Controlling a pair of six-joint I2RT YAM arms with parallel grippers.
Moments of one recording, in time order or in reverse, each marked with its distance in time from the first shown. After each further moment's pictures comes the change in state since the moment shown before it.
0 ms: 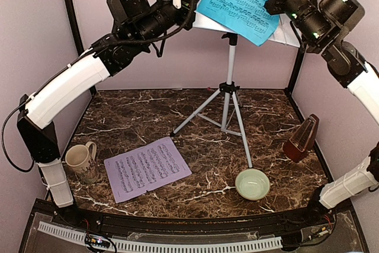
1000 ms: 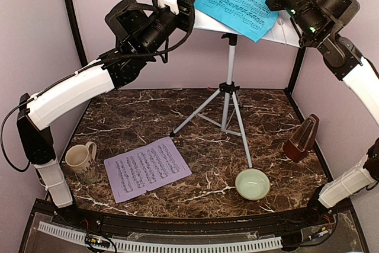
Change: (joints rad) left arm 0.000 -0.046 -0.224 0.355 -0.042 0.029; right arm -0.095 0.055 0.061 -0.011 -0.039 0.011
